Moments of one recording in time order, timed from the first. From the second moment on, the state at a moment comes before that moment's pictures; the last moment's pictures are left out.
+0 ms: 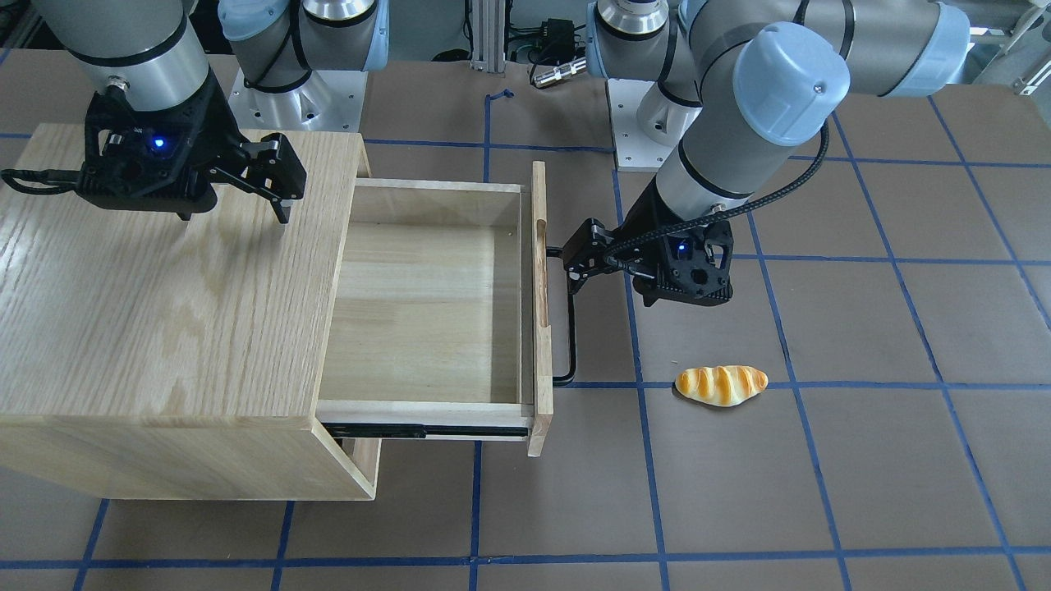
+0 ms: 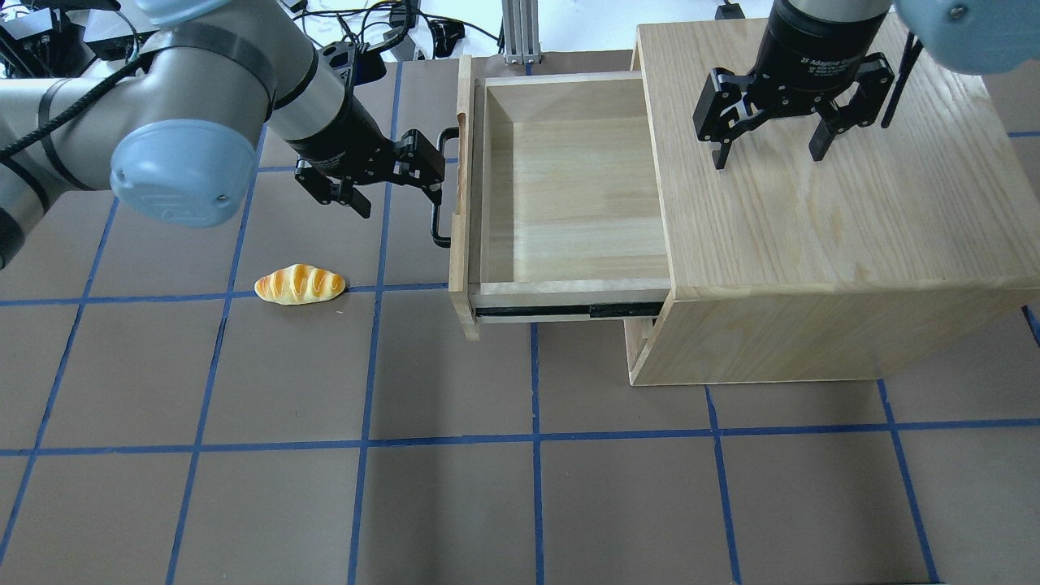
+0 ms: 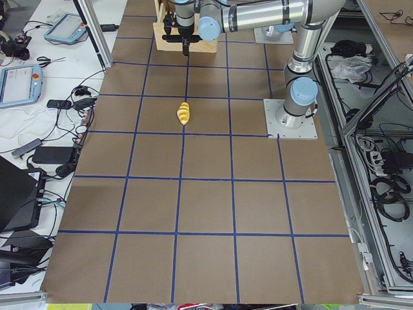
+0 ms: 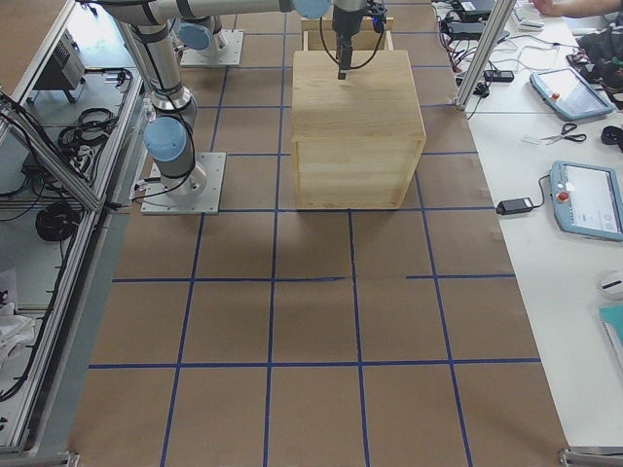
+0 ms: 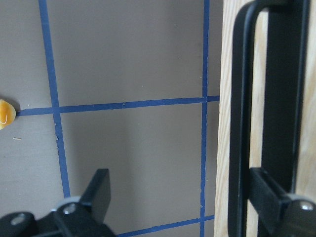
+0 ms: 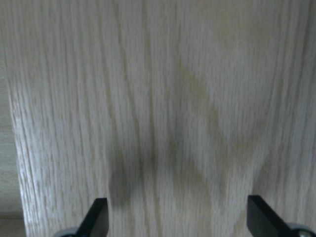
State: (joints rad) left arm -1.62 -1.70 -1.66 -1.32 1.32 -0.03; right arm 1.60 -1.49 1.43 -1.47 -1.61 0.02
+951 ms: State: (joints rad) left arm -1.59 -1.58 -1.51 -1.54 1.58 0.06; right arm 1.60 -1.49 1.43 -1.47 -1.61 0.02
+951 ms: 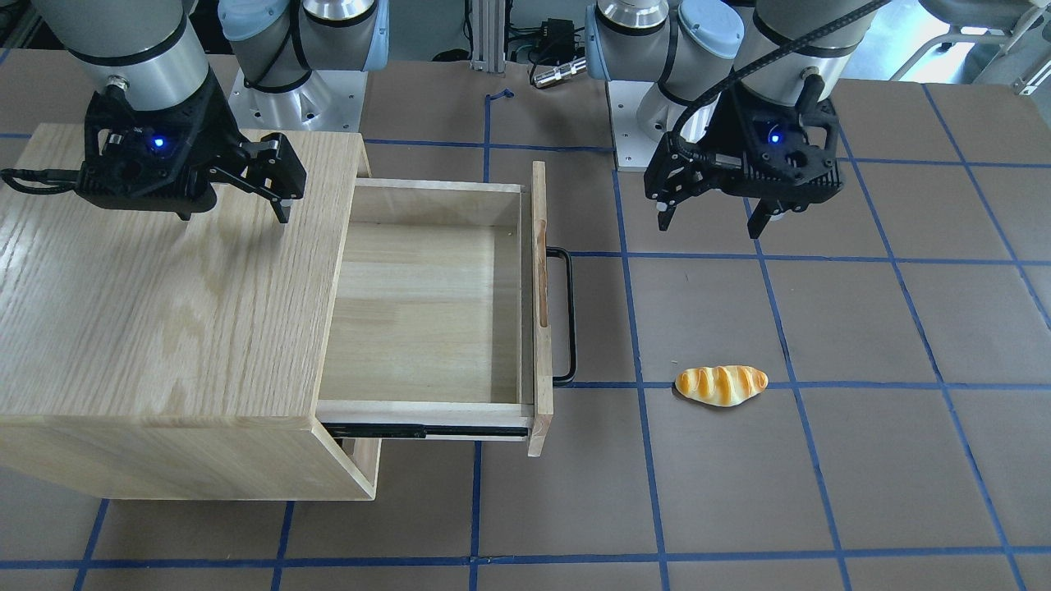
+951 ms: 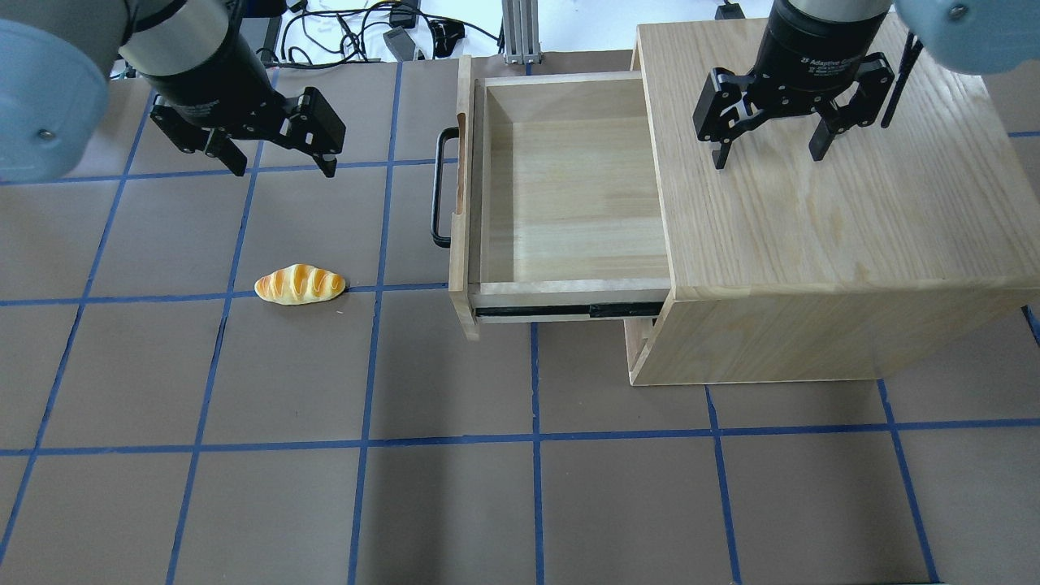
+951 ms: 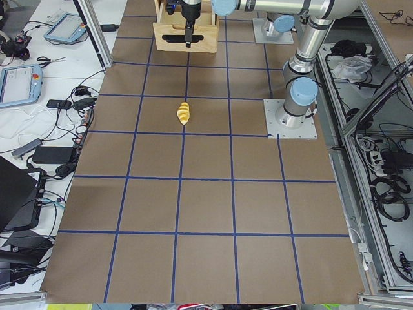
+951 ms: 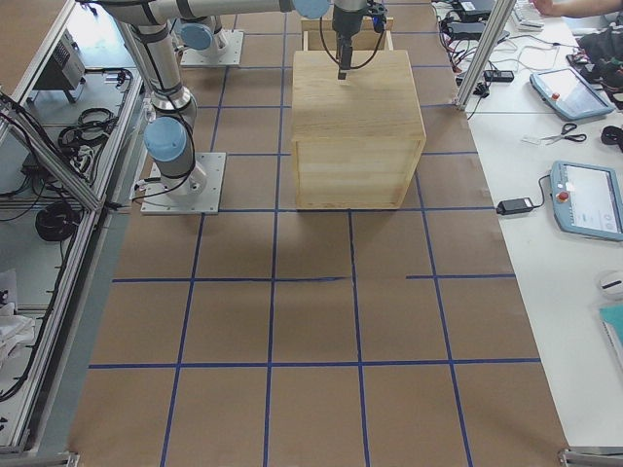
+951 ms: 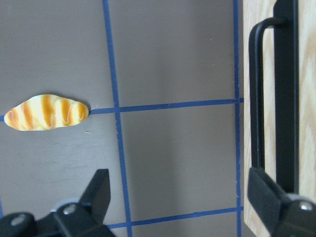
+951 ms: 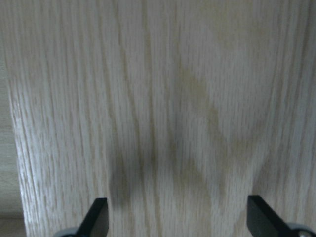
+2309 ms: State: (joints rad) left arm -1.54 -1.57 -1.44 -1.65 1.56 0.06; right arm 1.60 -1.49 1.43 -1.47 -1.61 0.02
